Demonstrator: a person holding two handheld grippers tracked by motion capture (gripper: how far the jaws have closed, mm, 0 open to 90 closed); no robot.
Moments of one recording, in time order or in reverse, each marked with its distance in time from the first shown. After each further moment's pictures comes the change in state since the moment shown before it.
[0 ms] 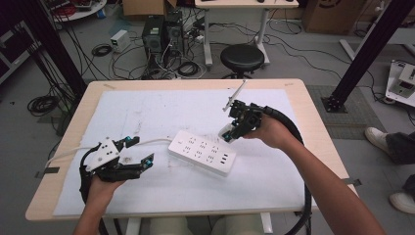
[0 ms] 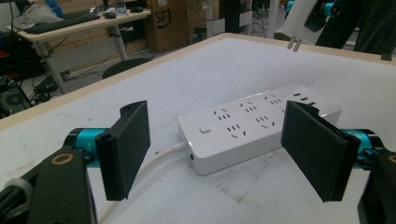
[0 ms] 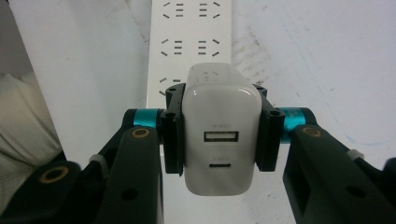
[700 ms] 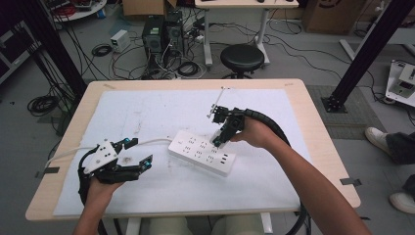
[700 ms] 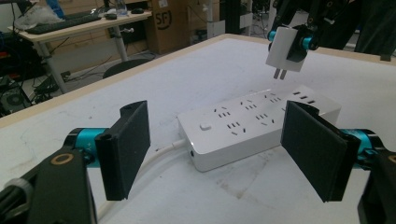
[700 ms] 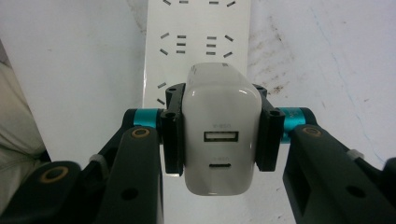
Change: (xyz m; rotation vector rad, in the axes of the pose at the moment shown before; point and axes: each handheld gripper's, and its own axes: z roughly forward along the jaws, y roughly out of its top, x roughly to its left) left arm 0.000 -0.005 -0.004 -0.007 0.002 -0.005; right arm 0.001 0.024 0.042 0.135 0.021 -0.021
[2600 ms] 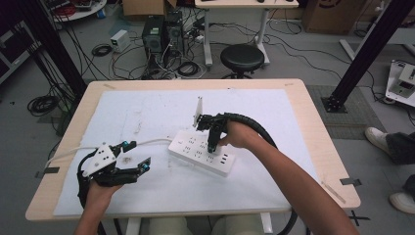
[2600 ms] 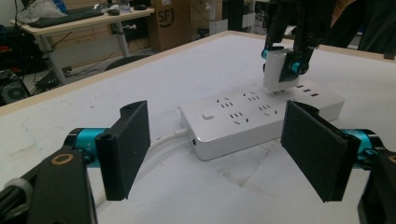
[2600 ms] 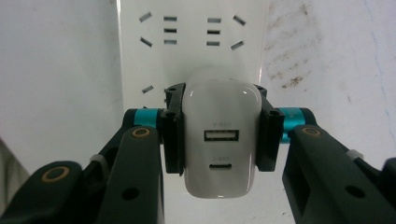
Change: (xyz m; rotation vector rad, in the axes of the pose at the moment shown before) left arm 0.002 -0.013 -0.002 0.006 0.005 -0.020; right arm 0.009 0.034 0.046 0.265 -0.075 -0.010
